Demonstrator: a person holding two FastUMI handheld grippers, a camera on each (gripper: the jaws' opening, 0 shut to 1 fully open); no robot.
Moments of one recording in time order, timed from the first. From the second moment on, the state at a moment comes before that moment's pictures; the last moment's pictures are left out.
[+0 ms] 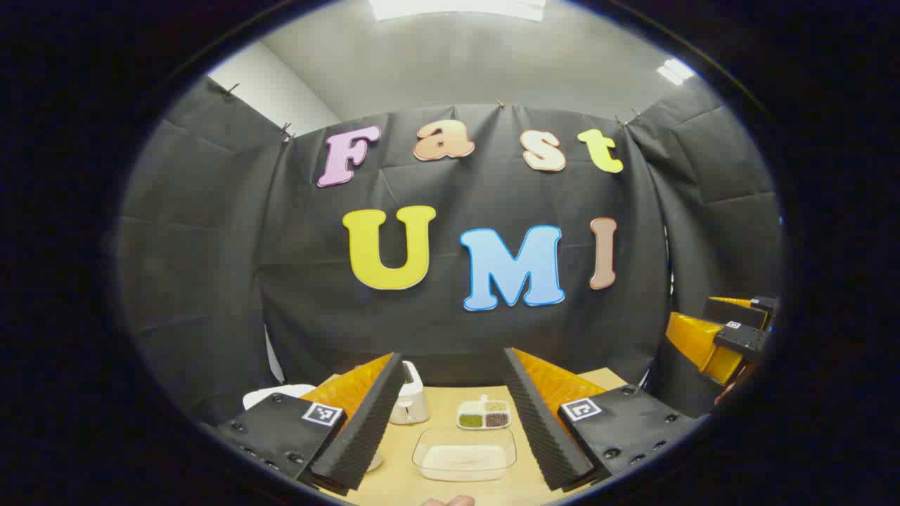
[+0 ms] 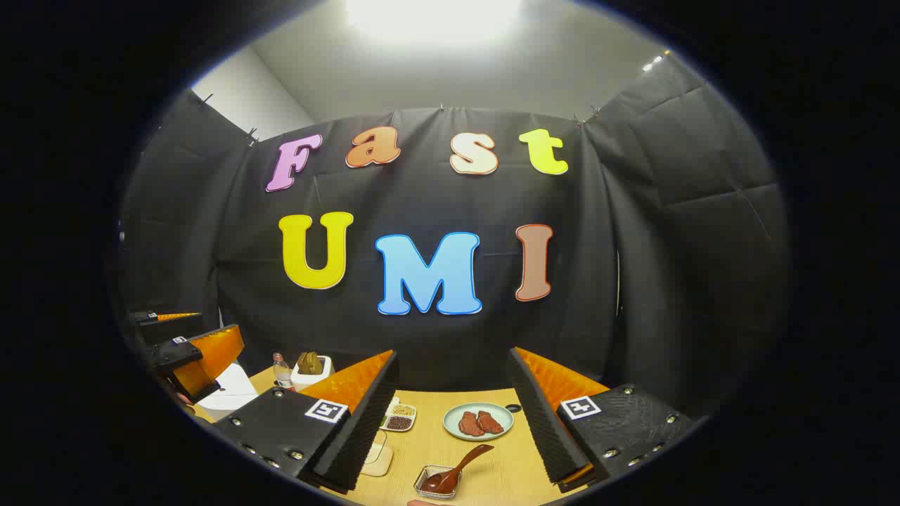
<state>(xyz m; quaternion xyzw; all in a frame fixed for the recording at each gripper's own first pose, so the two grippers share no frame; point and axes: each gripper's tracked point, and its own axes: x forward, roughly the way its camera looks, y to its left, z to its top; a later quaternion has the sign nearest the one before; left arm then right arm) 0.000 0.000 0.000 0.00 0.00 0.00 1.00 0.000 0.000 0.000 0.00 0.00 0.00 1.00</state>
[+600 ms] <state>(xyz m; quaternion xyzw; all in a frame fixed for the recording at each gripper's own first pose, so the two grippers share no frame) -0.001 0.017 -0.012 0.00 0.00 0.01 1.00 0.004 0.002 -0.005 0.00 0.01 -0.01 1.00</state>
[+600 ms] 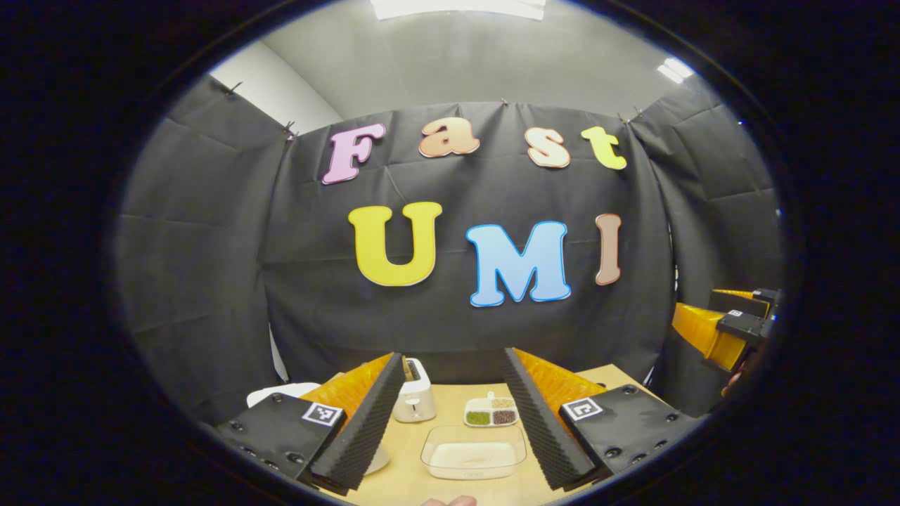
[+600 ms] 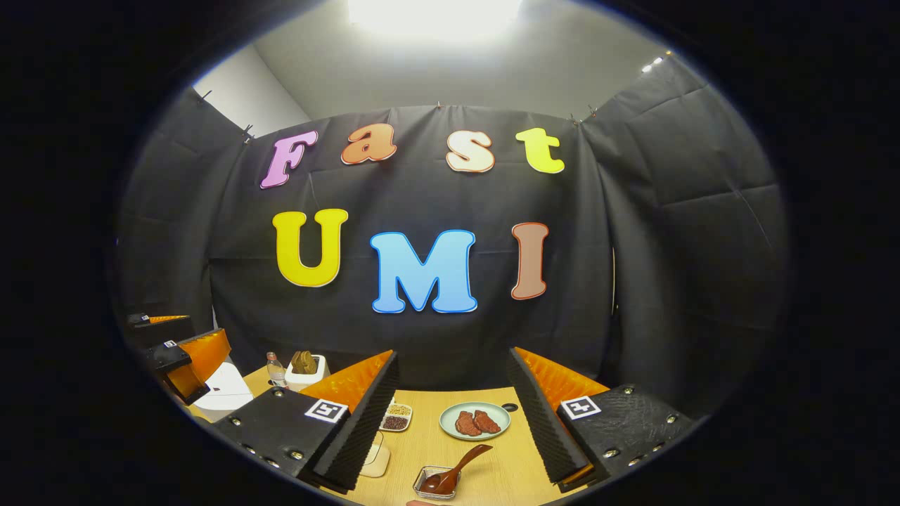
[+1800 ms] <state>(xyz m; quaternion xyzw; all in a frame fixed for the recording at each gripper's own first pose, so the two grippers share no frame) 0.055 0.200 -0.126 -0.09 0.14 0.13 0.98 0.036 0.044 -0.020 0.01 0.00 0.03 1.00</state>
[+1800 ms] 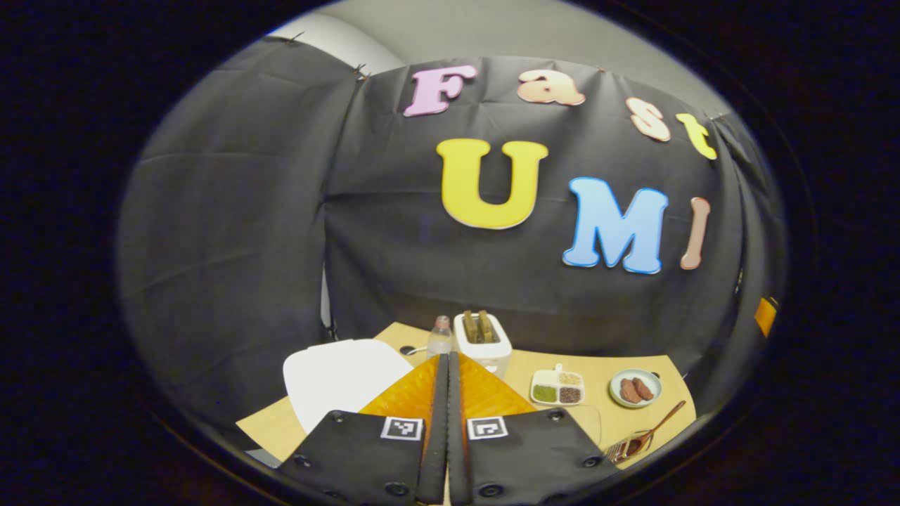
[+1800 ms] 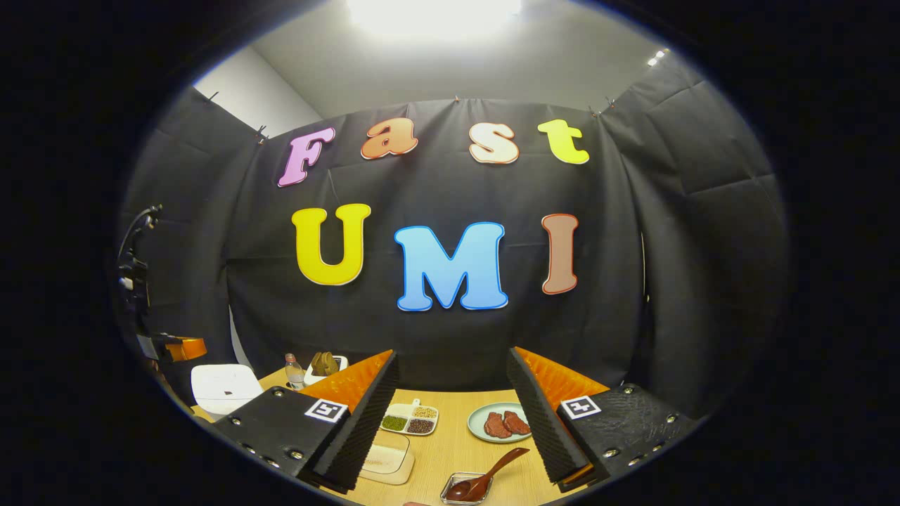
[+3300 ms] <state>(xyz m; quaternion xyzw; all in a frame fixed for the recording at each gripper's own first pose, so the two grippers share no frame) 0.076 0.228 -0.088 -0.02 0.03 0.16 0.99 0.061 0.004 -0.066 0.00 0.06 0.01 1.00</state>
